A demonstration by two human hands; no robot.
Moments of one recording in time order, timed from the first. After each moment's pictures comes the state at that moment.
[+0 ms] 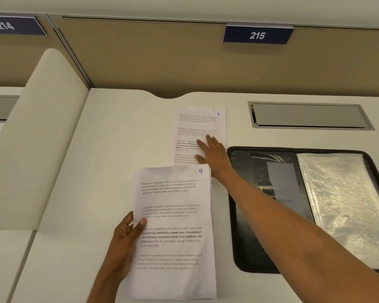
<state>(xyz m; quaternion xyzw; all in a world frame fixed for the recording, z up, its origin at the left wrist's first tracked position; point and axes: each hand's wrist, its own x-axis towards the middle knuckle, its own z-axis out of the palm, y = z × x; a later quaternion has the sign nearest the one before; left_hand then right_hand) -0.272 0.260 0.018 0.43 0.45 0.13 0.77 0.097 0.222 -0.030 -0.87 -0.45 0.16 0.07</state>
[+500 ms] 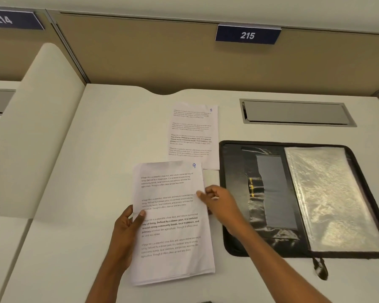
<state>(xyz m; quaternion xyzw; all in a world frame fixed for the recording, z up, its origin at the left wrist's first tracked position) -0.270 0.234 0.019 0.44 0.45 0.16 0.76 -0.039 0.081 0.042 -0.79 -0.16 0.40 0.44</state>
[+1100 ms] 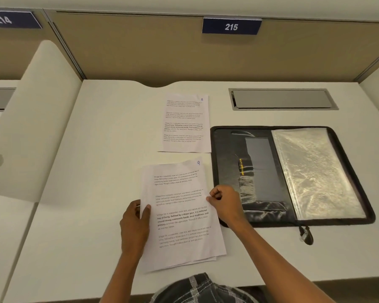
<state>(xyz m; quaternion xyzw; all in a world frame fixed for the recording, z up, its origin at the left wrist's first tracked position) -0.281 0.176 0.019 0.65 0.56 0.14 0.49 -0.074 0.019 0.025 -0.88 -0.16 0.27 0.35</state>
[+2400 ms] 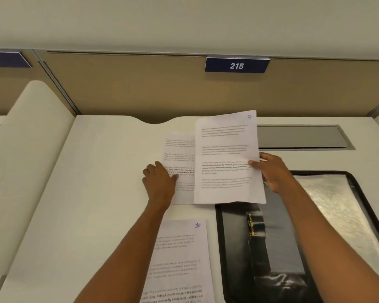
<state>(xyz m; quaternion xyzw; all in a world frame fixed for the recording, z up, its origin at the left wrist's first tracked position) -0.015 0.331 0.011 0.85 0.49 0.05 0.21 0.200 0.100 0.087 -0.76 0.00 0.31 0.57</state>
